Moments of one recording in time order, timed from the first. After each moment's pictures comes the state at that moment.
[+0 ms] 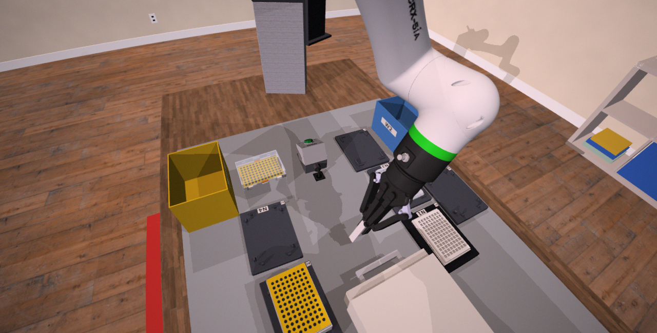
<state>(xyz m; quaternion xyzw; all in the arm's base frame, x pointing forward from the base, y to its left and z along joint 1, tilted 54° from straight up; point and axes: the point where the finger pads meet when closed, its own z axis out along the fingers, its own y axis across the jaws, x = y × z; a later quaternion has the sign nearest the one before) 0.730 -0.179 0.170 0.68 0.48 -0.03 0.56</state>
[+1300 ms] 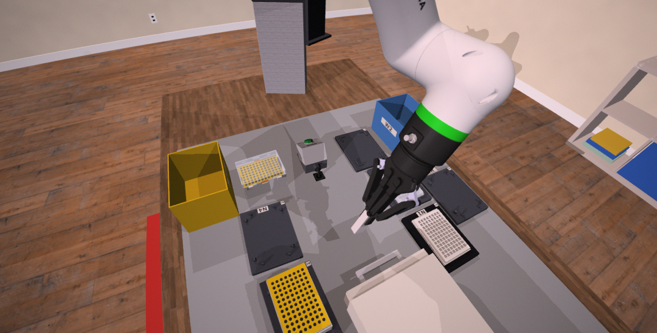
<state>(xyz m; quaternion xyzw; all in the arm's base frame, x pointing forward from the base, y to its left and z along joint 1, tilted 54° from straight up) 0.699 -0.159 0.196 0.68 0.48 -0.03 0.56</state>
